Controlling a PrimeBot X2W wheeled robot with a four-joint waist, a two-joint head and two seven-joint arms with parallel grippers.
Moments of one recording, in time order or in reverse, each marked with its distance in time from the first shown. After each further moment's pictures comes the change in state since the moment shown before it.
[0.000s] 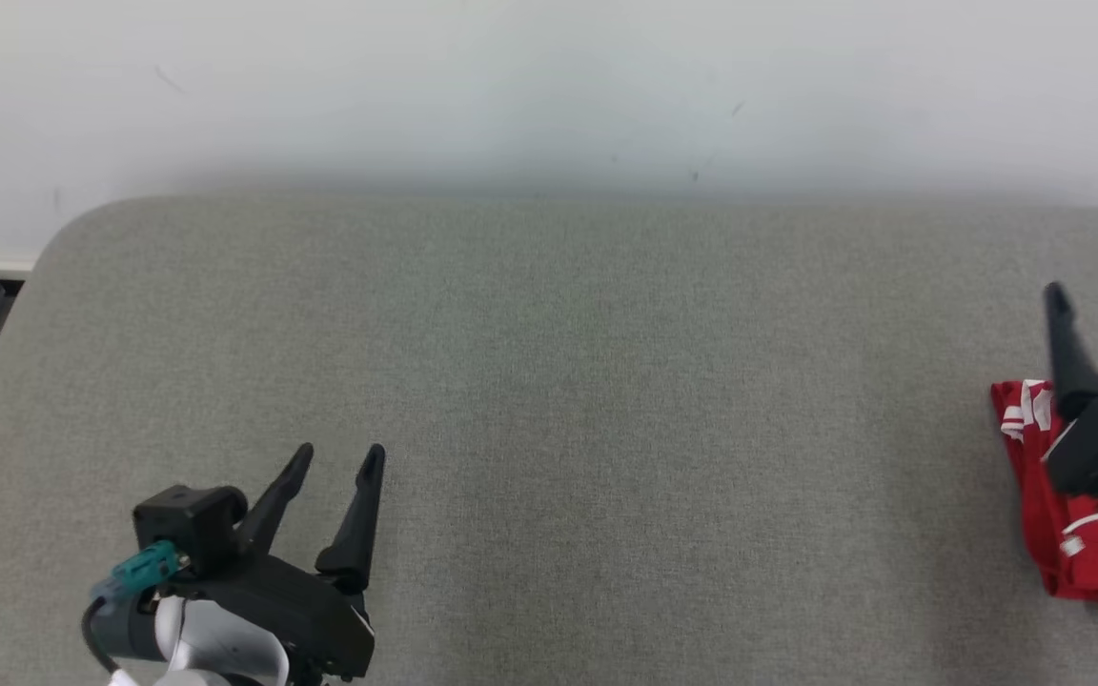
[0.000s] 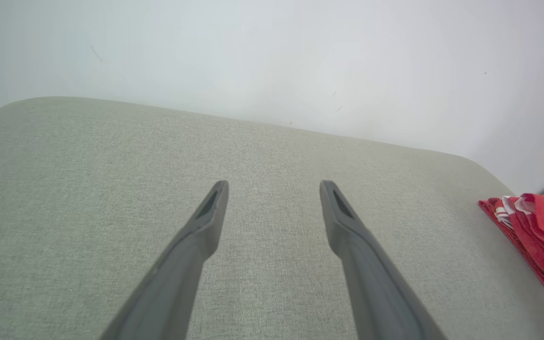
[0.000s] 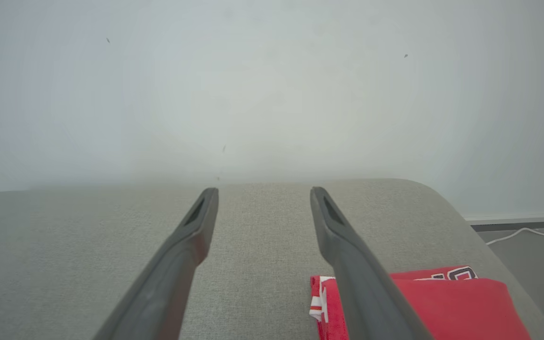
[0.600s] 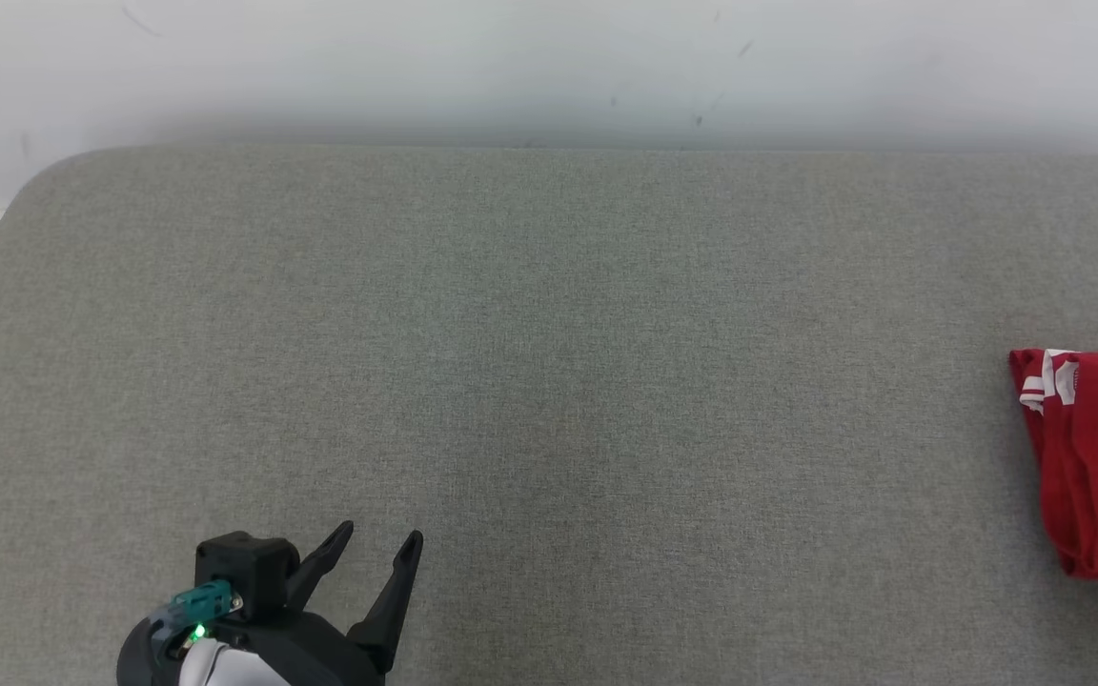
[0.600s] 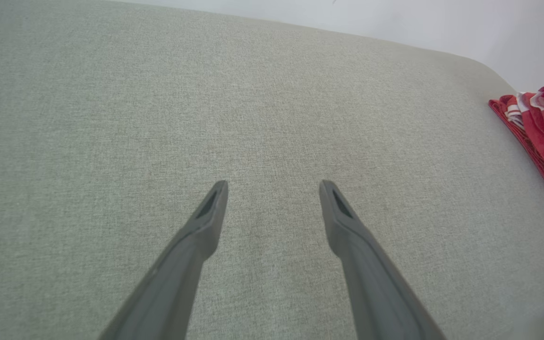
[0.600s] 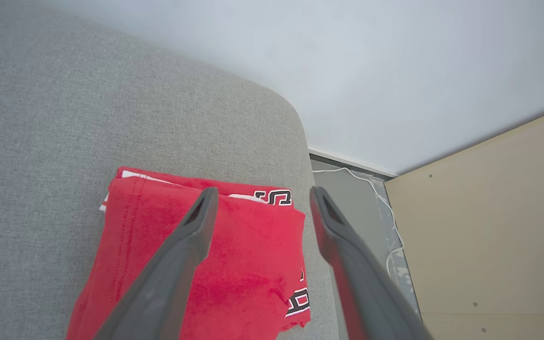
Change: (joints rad) left arm 0.073 0.057 -0.073 -0.055 0.004 -0.004 0.119; right arm 0.009 -0.293 0.064 0.021 -0.233 0.004 0.370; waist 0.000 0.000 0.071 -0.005
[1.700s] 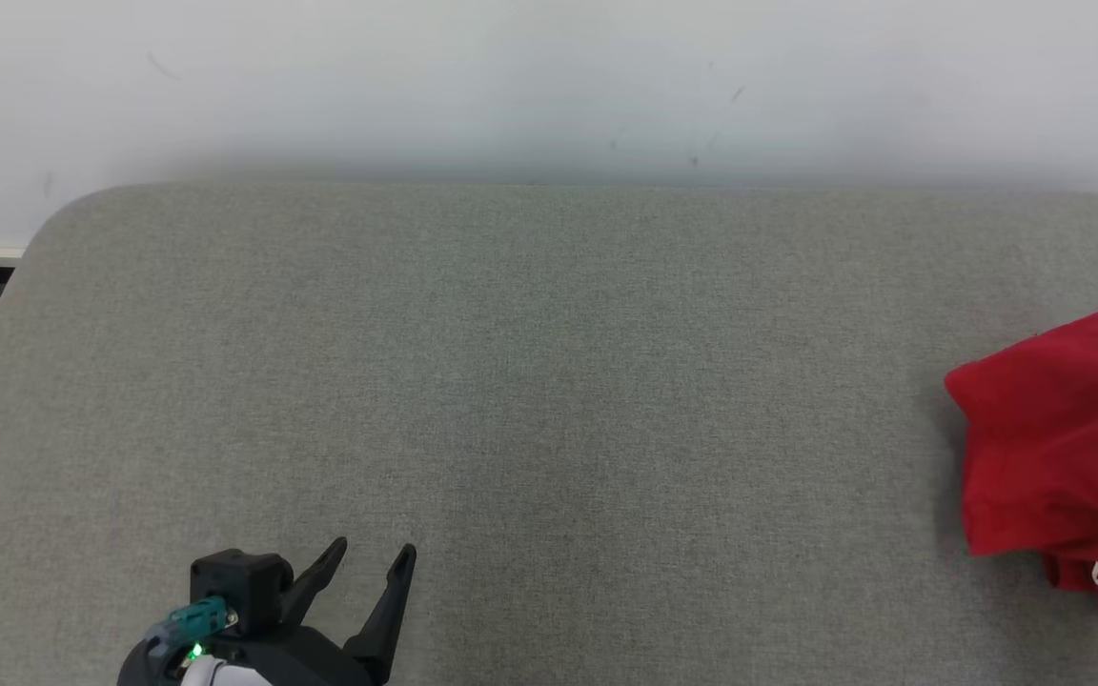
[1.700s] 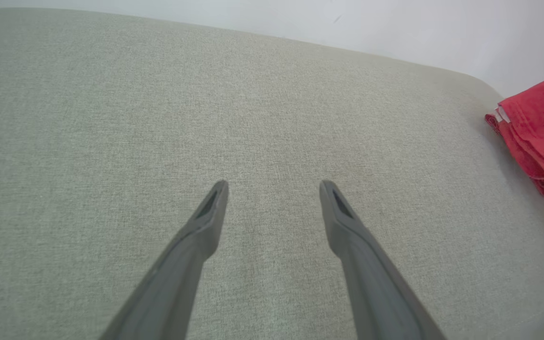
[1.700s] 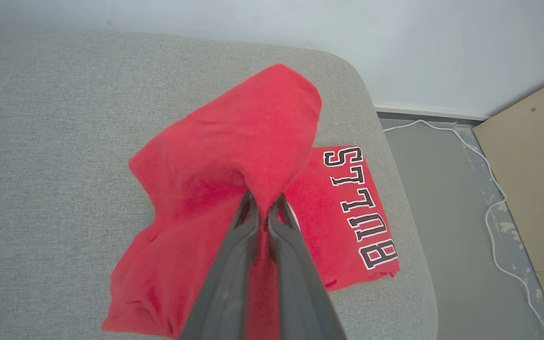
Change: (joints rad) left arm 0.023 -0.012 0.011 0.027 -0.009 0.007 -0.028; right arm 0.054 0.130 -0.070 -0.111 0.181 -0.053 0.171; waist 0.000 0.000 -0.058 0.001
